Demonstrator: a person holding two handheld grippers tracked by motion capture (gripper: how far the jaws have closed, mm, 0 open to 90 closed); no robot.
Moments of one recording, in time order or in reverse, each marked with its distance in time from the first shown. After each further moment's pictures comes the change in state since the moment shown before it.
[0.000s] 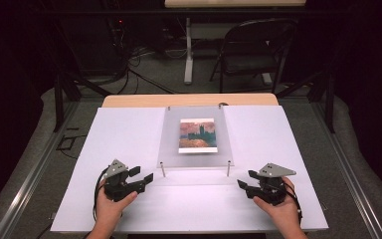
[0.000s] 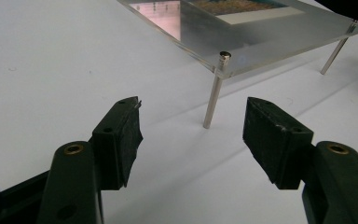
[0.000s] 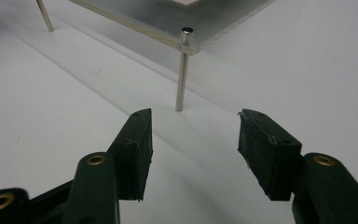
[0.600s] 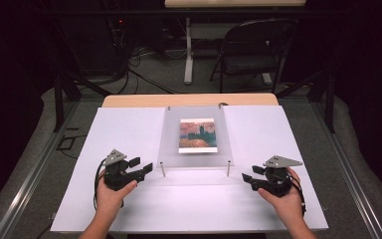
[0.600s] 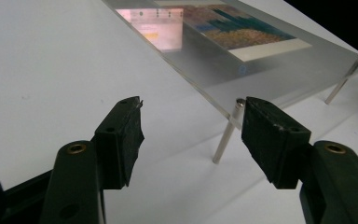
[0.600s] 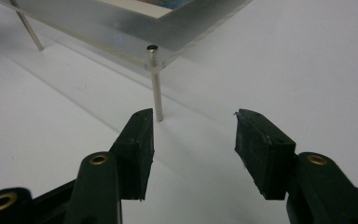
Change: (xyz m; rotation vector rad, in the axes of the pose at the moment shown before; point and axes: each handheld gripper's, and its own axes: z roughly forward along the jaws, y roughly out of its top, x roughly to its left) left arm 0.013 0.029 0.010 -0.019 0.001 -0.046; right arm -0.022 0.012 -0.002 0.015 0.013 0.090
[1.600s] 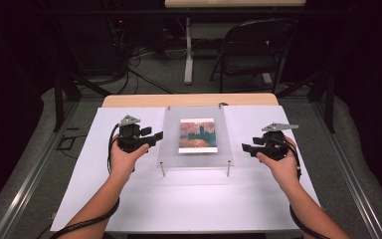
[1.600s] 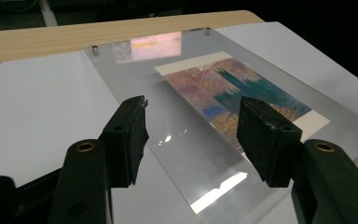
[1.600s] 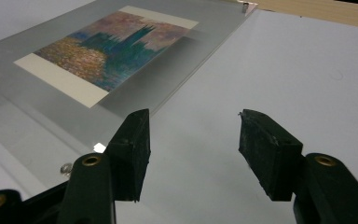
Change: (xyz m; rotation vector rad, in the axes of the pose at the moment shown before) left arm 0.006 0.087 0.050 0.010 -0.003 0.038; right arm -0.050 0.070 0.034 0.006 -0.023 0.040
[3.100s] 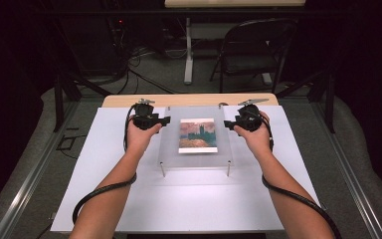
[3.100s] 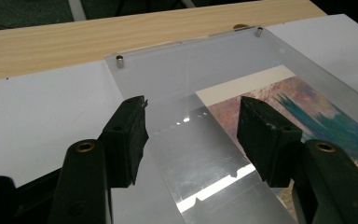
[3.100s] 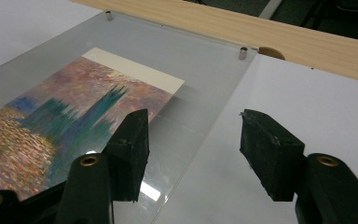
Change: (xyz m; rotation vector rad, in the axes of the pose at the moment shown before) left arm 0.024 0.039 0.074 0.109 0.104 -0.035; right arm -0.007 0.066 0.086 0.027 -0.049 0.007
